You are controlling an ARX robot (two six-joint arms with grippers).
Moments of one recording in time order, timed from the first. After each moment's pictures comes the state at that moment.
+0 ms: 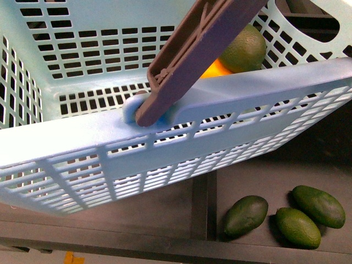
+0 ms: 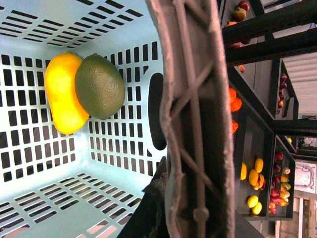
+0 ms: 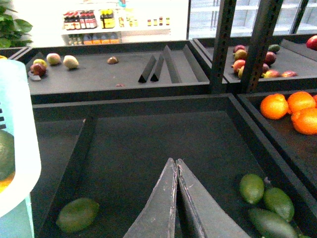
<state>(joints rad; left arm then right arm) -0.68 1.56 1.32 -0.32 -0.01 -1.10 0.00 0.73 0.08 0.65 0.01 0.00</state>
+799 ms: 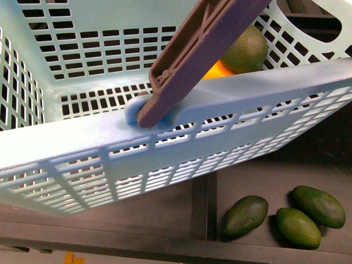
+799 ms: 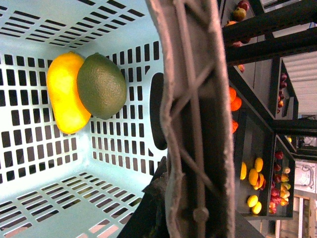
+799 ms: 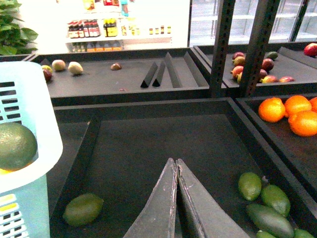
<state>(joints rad) -0.68 1.56 1.32 -0.32 -0.01 -1.10 0.00 0.32 0.02 0.32 0.00 0.00</state>
